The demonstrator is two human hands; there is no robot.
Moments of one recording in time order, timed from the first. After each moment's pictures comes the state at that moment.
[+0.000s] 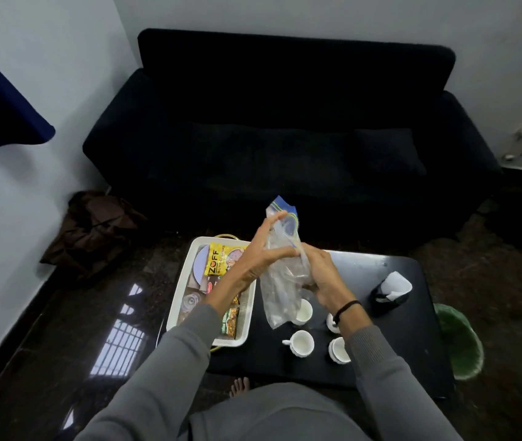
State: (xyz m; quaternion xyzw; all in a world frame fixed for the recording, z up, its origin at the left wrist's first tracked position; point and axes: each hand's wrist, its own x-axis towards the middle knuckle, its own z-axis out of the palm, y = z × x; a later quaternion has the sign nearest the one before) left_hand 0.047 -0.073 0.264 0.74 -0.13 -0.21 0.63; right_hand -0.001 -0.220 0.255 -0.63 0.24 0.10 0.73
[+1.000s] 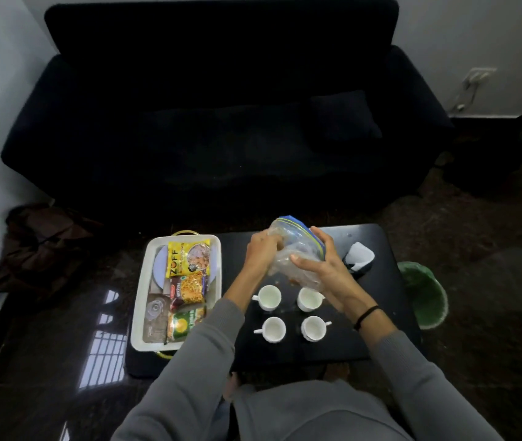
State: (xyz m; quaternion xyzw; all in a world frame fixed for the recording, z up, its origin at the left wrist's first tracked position) left_hand 0.051 -0.197 0.224 0.78 0.10 -0.27 0.56; right_hand -0.047 -0.327 0.225 -0.56 0.23 0.08 0.80
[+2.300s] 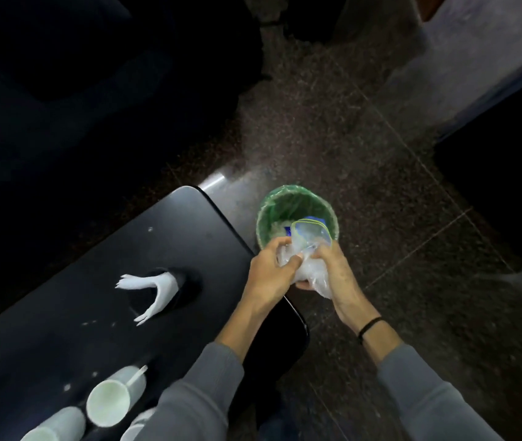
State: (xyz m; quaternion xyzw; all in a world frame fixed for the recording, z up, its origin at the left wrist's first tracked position) left_hand -0.081 -0.638 -0.021 0.77 -0.16 -0.49 0.38; right_hand -0.194 -0.717 -0.041 -0.35 0.56 -0.11 0.74
